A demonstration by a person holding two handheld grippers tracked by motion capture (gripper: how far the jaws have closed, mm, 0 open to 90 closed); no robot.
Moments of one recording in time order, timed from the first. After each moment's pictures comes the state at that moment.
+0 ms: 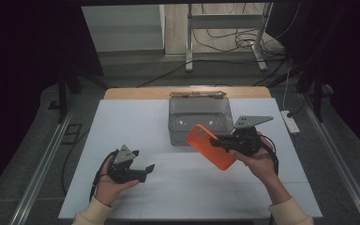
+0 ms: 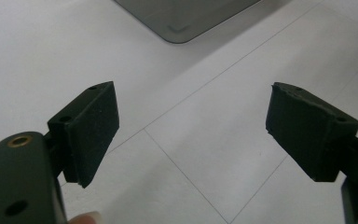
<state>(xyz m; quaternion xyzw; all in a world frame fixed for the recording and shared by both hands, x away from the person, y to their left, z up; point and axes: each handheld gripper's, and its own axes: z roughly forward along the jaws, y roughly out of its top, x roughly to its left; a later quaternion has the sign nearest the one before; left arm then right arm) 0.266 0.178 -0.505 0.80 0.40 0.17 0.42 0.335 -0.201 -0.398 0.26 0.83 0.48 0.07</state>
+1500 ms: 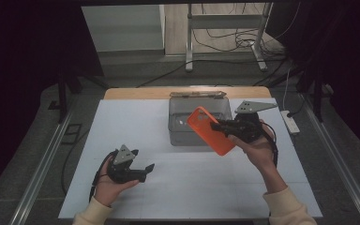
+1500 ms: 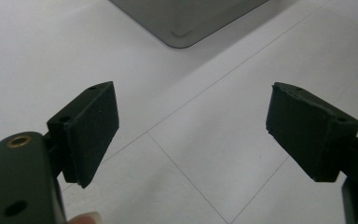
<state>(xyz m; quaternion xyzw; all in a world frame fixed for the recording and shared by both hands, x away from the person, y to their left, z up) 0.264 0.178 -0.501 0.80 0.40 0.18 0.42 0.349 -0.195 -0.366 0.28 0.81 0.50 0.11</state>
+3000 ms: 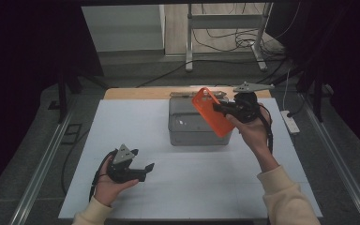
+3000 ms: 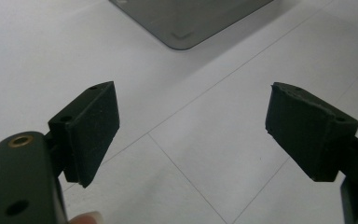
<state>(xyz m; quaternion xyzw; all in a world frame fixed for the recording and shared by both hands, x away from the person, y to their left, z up) 0.264 0.179 -0.500 0.80 0.40 0.18 0.42 0.392 -0.188 -0.348 0.35 0.79 0.48 0.16</state>
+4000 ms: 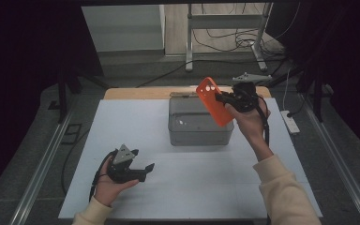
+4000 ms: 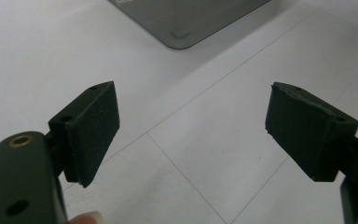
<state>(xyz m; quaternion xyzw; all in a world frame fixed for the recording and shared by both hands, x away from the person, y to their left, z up) 0.264 0.178 -0.501 0.80 0.40 0.17 0.42 0.418 -0.183 -0.341 0.39 0.77 0.47 0.20</state>
